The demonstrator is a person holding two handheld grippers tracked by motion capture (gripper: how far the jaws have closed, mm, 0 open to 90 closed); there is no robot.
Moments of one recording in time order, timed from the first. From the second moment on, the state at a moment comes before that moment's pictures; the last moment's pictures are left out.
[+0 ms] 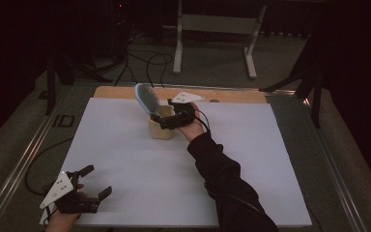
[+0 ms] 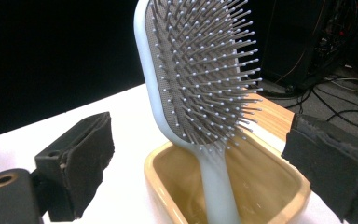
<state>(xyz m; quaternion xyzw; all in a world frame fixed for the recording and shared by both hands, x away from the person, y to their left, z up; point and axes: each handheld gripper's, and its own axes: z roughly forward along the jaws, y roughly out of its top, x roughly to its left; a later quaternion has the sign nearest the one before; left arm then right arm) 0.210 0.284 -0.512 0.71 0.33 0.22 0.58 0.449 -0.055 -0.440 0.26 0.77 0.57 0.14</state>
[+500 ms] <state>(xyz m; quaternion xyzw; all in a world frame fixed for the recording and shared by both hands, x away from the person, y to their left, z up) 0.209 0.285 -0.512 0.71 0.34 0.22 0.58 0.435 -0.078 -0.438 0.26 0.77 0.57 0.13</state>
